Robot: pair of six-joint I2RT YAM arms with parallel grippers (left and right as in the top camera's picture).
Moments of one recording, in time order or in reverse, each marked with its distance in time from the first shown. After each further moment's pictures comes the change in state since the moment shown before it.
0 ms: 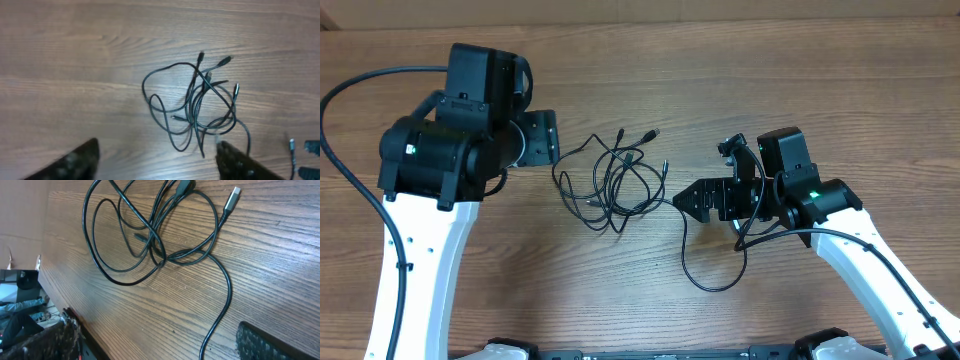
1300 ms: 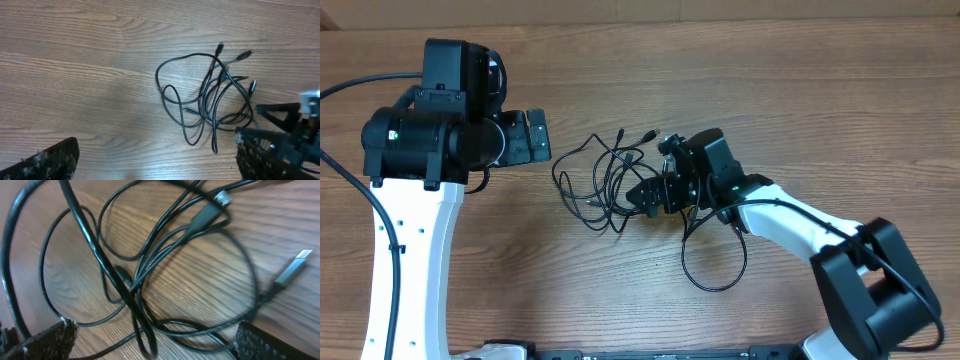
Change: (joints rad) left arm 0.115 0.034 0.000 -0.047 0.045 0.028; right arm 0.216 0.406 0.000 0.555 0.132 0.023
